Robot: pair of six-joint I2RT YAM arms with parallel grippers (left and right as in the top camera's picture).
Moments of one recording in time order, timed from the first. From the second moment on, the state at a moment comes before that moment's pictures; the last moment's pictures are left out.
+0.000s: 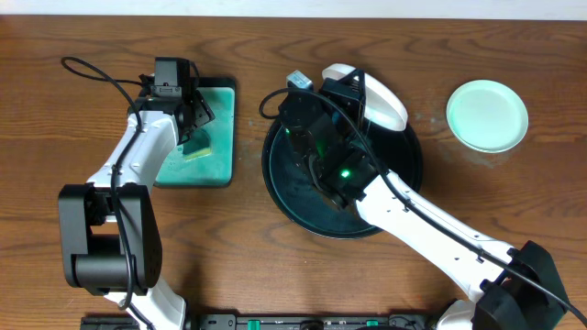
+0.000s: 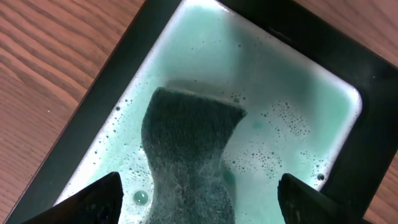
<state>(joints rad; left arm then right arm) -0.02 1.84 1.25 -0.51 -0.17 -0.54 0.80 1.63 1.24 -0.04 1.19 -1.24</state>
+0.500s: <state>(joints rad) -0.02 1.84 1.25 -0.51 -0.17 -0.54 0.60 1.62 1.25 -0.23 0.88 -0.66</state>
